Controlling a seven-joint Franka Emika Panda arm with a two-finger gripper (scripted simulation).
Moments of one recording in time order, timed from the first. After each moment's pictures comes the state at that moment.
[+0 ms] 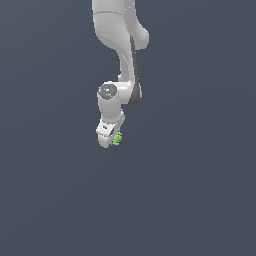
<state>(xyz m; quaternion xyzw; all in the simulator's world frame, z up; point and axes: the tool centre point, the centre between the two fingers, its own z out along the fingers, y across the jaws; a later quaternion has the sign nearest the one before) -0.088 -0.073 0.043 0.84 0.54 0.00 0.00</state>
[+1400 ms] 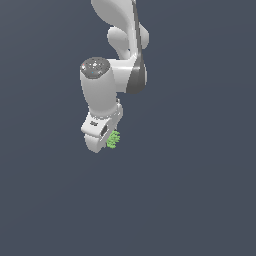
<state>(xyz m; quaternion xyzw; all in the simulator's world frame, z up) 0.004 -0.076 0.174 0.84 0.54 0.00 0.00</state>
